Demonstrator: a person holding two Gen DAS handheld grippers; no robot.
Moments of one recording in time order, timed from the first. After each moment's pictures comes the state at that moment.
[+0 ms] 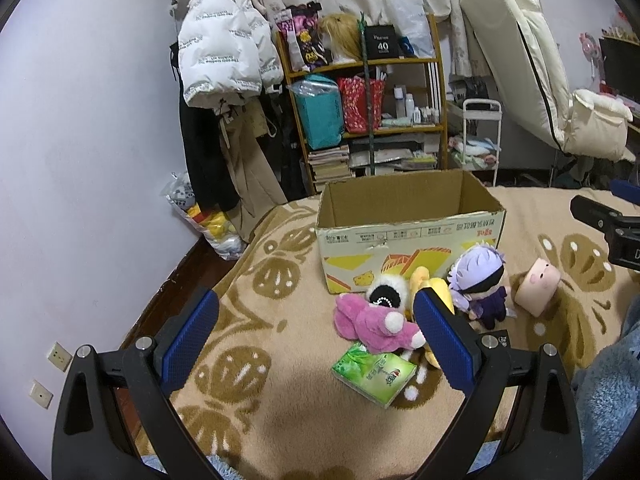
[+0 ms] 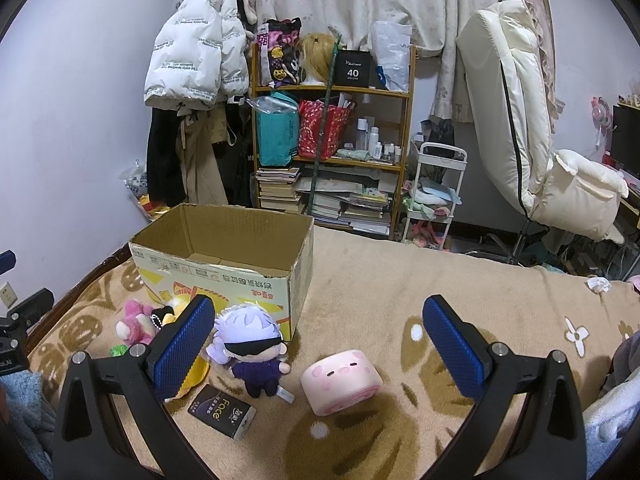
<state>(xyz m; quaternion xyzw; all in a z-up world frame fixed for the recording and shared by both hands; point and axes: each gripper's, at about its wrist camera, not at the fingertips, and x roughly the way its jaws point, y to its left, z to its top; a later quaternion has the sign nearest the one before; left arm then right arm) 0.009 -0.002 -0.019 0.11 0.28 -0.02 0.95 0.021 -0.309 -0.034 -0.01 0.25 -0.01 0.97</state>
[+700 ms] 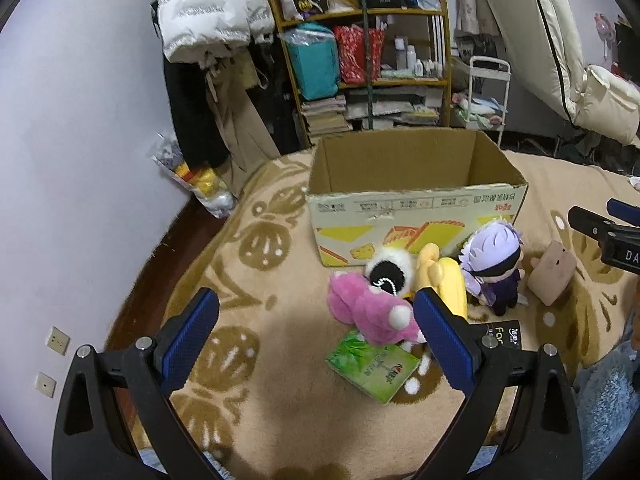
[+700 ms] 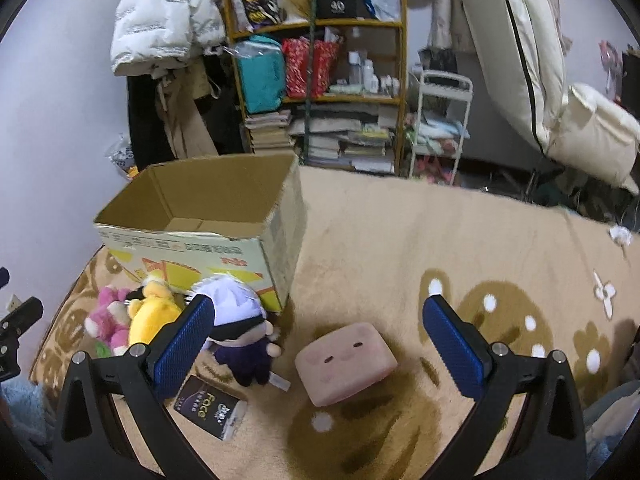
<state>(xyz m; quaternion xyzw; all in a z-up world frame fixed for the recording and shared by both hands) 0.065 -0.012 -0.031 0.11 0.38 -0.03 0.92 0.078 -0.328 -0.082 0.04 0.37 -0.01 0.93</state>
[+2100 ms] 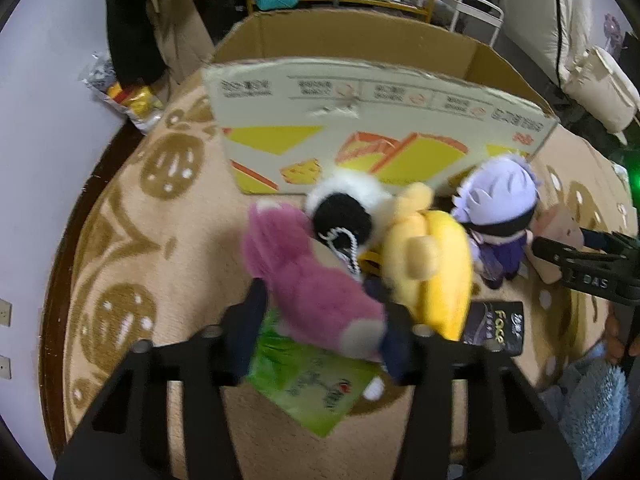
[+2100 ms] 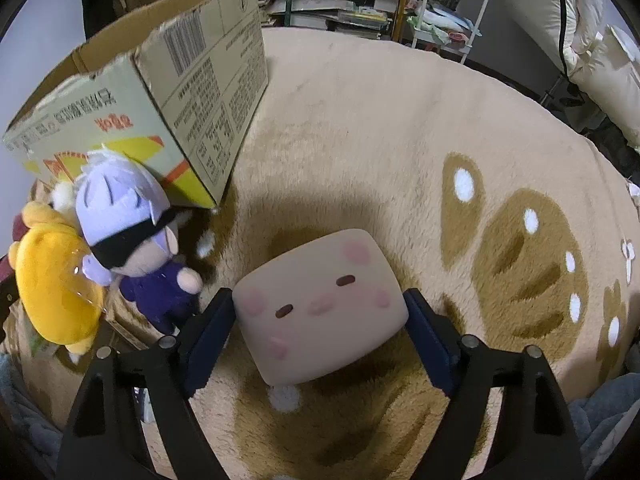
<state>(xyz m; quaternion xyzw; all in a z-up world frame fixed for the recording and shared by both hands) 0.128 -0.030 -0.125 0.05 0.52 -0.10 0.85 0.142 -0.347 -0.183 0.02 0.55 -0.02 0.83</state>
